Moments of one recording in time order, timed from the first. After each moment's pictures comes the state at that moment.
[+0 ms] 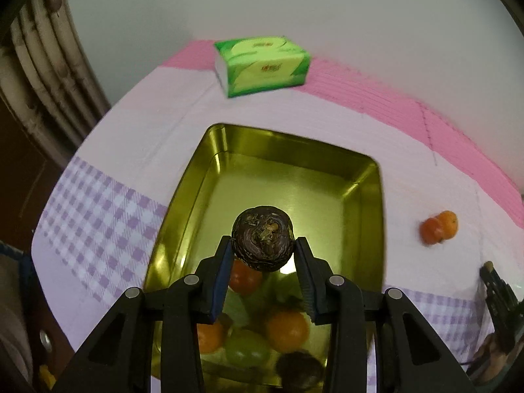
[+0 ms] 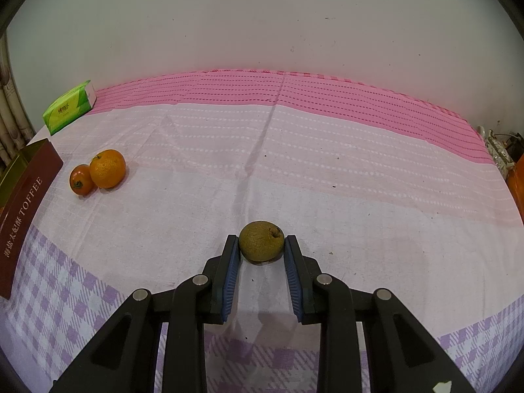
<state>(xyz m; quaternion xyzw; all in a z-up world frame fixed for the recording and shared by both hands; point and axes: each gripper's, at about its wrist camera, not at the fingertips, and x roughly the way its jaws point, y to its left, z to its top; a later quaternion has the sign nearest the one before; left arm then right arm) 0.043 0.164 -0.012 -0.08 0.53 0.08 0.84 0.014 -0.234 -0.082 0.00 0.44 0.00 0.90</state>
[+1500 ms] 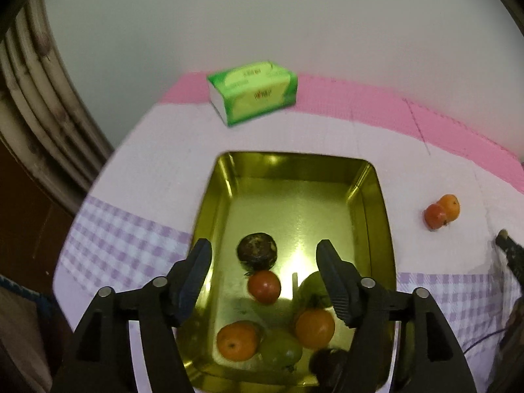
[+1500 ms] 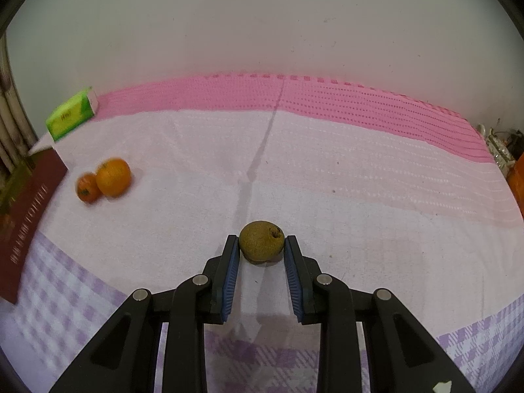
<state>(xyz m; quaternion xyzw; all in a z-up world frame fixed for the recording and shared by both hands) 0.020 0.159 0.008 0.00 0.47 0.06 0.88 0.011 -0.235 -0.065 0.02 0.43 0.01 0.90</state>
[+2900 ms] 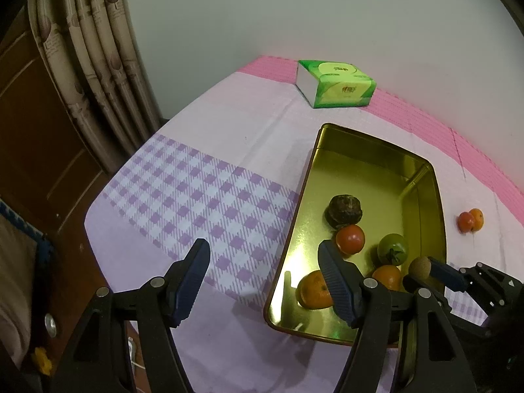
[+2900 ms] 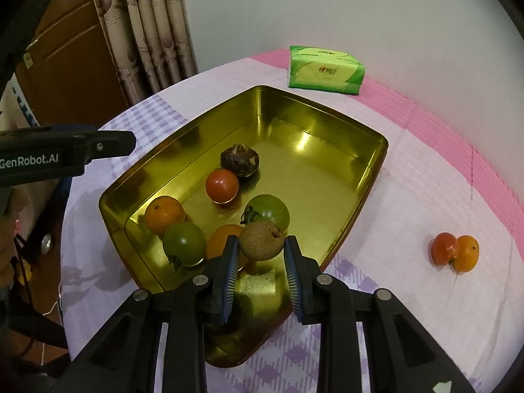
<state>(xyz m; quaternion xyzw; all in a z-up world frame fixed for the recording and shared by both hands) -0.045 0.238 0.003 -0.09 0.47 0.15 0.87 -0.026 0.072 -0.041 -0.13 0.44 0.31 0.83</state>
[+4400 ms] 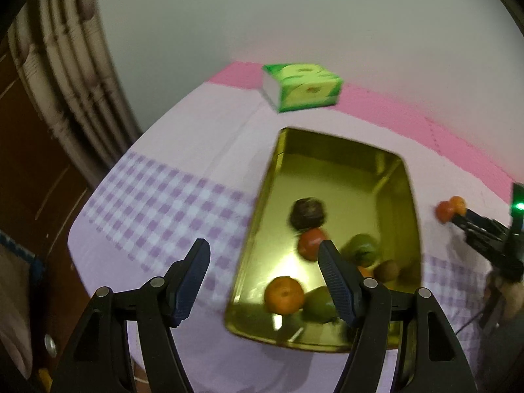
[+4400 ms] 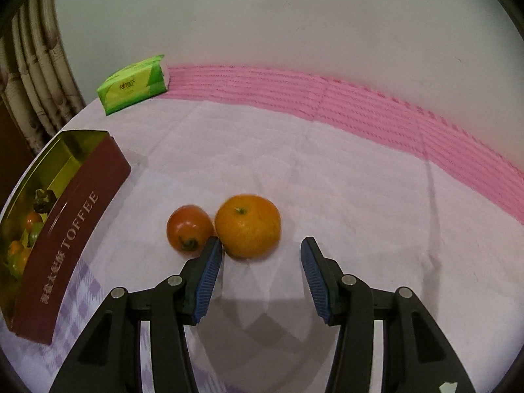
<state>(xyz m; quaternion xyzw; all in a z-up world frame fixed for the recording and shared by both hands) -0.031 0.206 0.013 -0.07 0.46 0.10 0.88 0.077 -0.104 -0.078 -0.05 0.44 0.13 0.89</state>
